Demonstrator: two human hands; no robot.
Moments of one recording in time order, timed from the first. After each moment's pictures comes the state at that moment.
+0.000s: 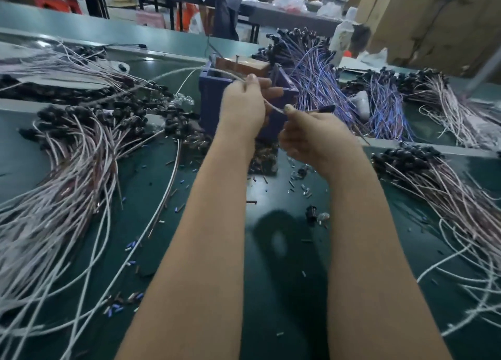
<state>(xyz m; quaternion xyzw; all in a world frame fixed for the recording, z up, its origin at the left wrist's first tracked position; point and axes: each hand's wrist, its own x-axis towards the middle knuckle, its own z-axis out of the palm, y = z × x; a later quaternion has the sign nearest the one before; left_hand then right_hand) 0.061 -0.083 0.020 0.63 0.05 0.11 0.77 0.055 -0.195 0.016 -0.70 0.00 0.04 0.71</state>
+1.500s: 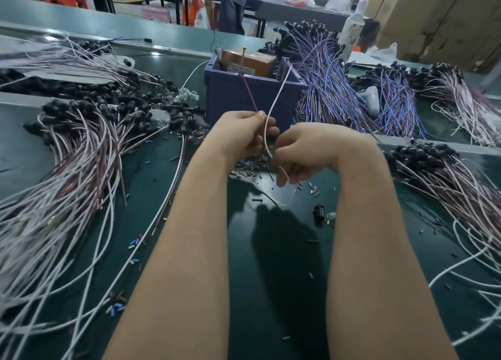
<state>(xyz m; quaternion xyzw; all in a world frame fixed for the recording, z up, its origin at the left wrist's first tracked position) 0.065 -0.061 -0.016 0.67 0.04 -0.04 0.74 0.057 -0.187 0.024 -0.93 -0.11 0.23 0.26</state>
